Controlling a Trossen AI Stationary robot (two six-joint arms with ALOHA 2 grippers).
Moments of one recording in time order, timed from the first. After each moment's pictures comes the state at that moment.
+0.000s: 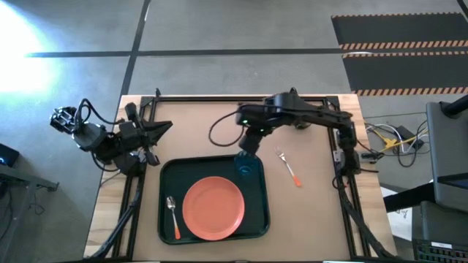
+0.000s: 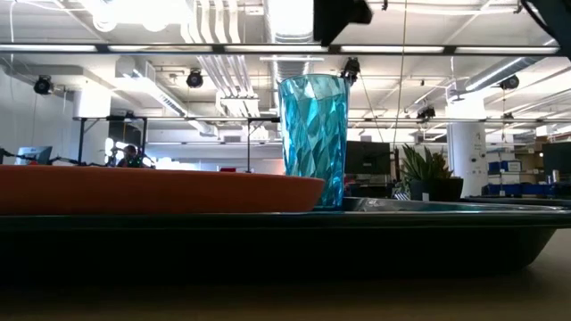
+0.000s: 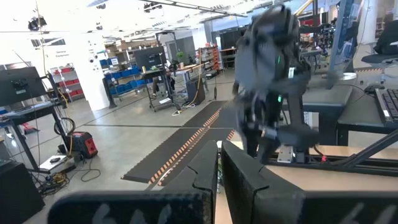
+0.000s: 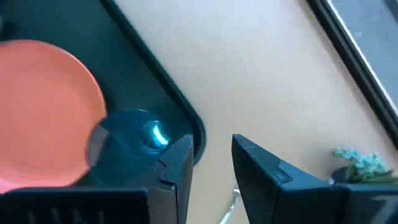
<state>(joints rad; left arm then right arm) -0.57 0.73 1.02 -0.18 -1.03 0.23 -0.06 1.90 2.36 -1.57 0.15 0.44</state>
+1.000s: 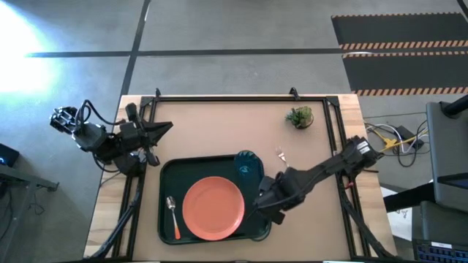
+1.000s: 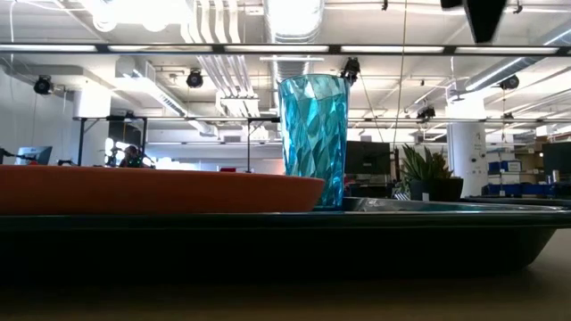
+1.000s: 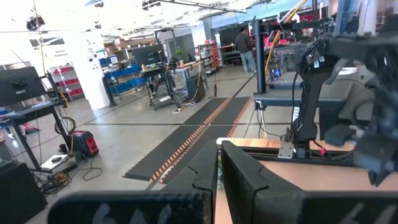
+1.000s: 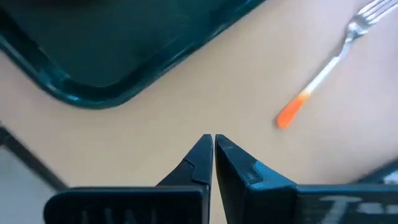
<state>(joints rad) -0.57 0.73 1.02 -0.20 -1.03 0.22 0.46 1.81 1.82 -1.51 0.02 0.98</state>
